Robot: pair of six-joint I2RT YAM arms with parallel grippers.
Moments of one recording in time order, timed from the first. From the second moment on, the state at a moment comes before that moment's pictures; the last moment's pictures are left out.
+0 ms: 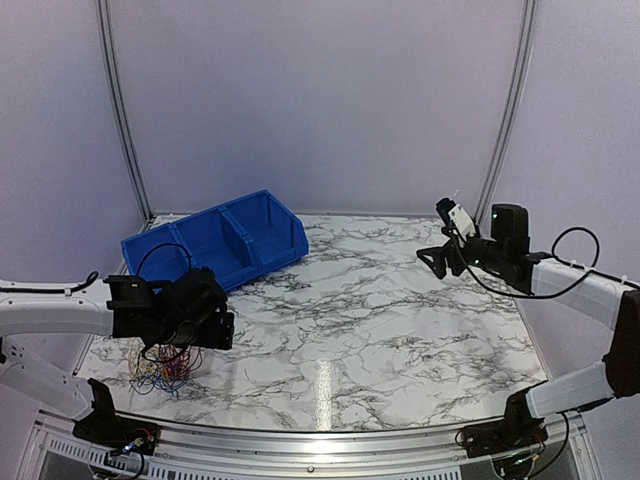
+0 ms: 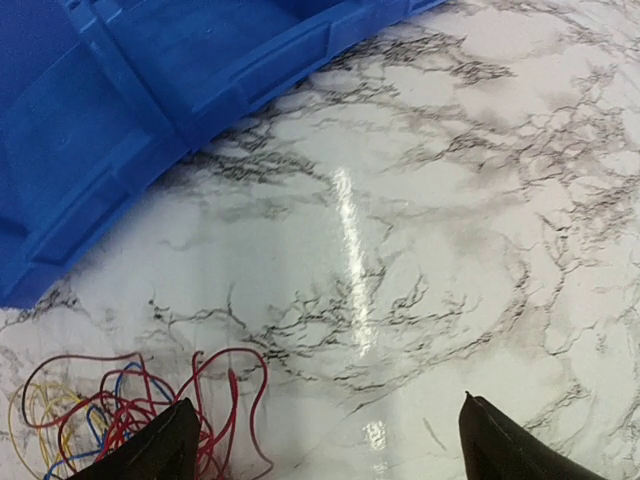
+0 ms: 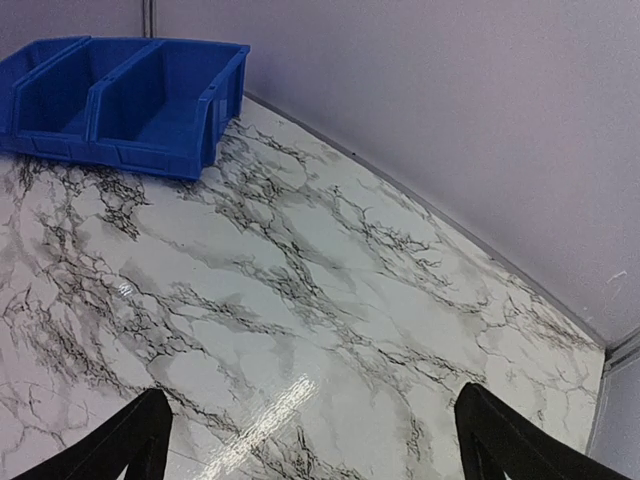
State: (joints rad) left arm -0.98 1.24 0.80 -0.61 -0.45 -0.74; right arm 0.19 1.26 0.78 0.07 -0.40 -0.38
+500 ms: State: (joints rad) left arm -1.04 1.27 0.71 -0.91 -0.65 -1.13; right arm 0.20 1.32 0.79 0.02 -0.50 -0.42
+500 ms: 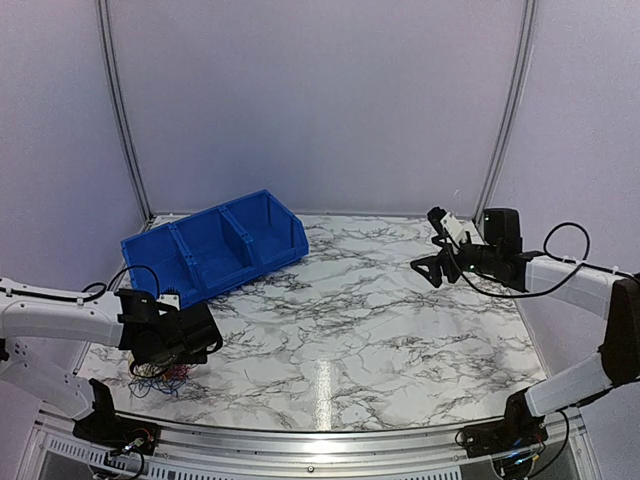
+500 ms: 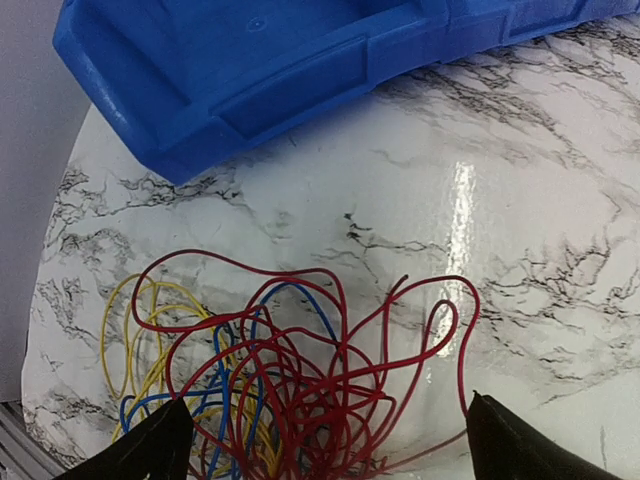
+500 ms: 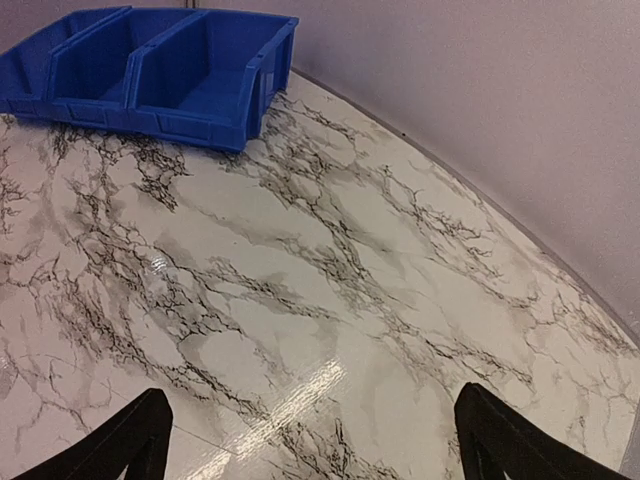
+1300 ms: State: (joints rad) left arm -1.08 1.42 0.64 -0.56 -0.48 -1.02; right arm 0.21 1.37 0.80 0.01 -0.54 -0.42
